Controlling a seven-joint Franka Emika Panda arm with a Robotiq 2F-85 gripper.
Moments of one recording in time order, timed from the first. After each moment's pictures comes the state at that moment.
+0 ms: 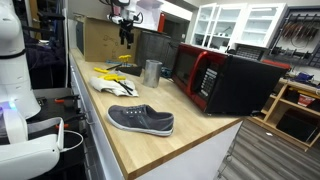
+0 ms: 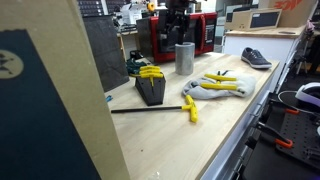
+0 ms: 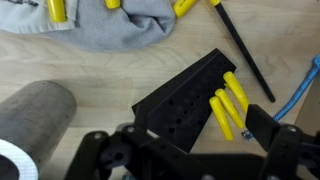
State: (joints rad) arm 0.18 -0.06 0.15 -2.17 0.13 2.23 0.16
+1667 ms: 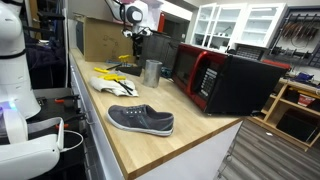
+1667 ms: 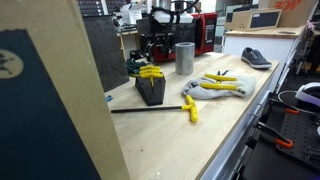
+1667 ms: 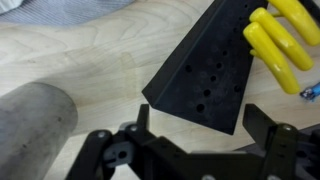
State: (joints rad) arm 0.21 0.26 0.09 -1.92 0.04 2.27 0.47
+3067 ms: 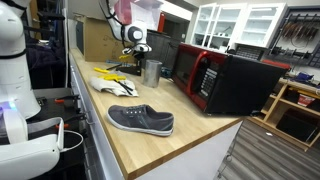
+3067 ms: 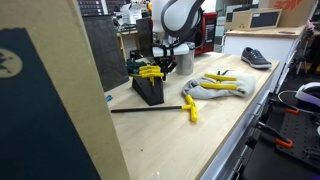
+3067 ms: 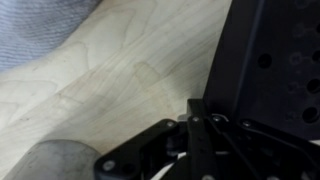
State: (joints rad) arm 0.25 0.42 0.00 -1.98 -0.10 2.50 0.90
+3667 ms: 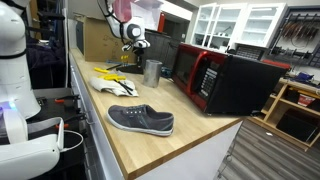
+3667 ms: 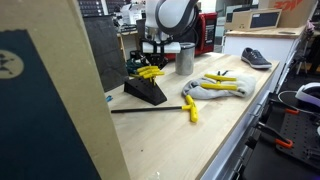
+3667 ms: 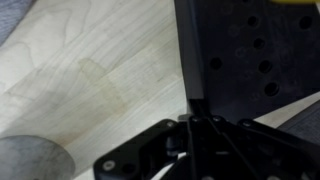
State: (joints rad) arm 0.30 0.42 0.00 -1.94 -0.10 2.57 0.97
